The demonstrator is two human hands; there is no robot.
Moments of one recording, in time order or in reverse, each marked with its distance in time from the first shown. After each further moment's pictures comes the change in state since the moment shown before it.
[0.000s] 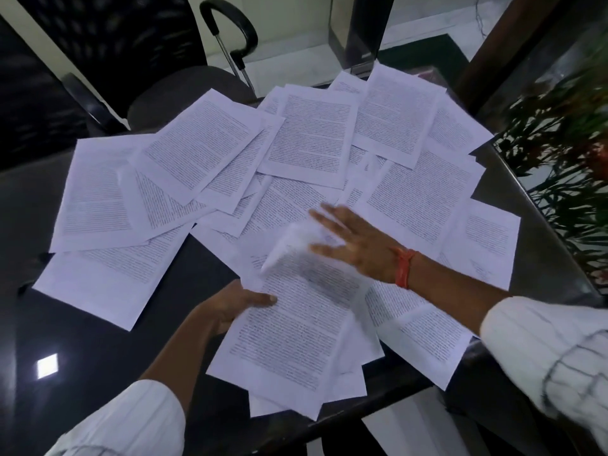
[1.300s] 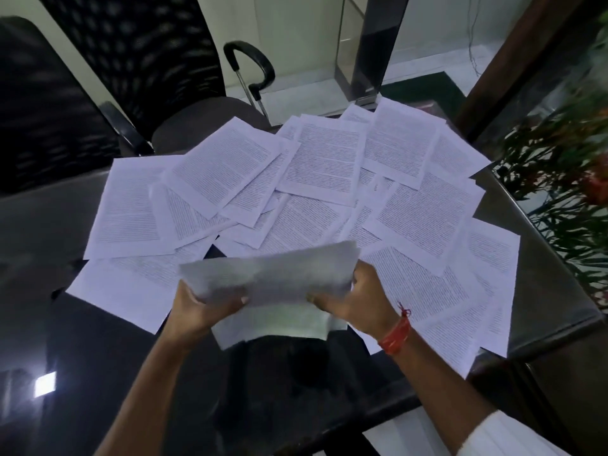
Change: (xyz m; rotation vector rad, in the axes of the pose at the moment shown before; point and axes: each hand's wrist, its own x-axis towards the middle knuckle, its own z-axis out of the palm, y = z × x) left_hand -0.108 0.011 -0.017 0.137 0.407 0.906; right_hand 0.038 -0.136 -0.062 1.095 0.389 0.906
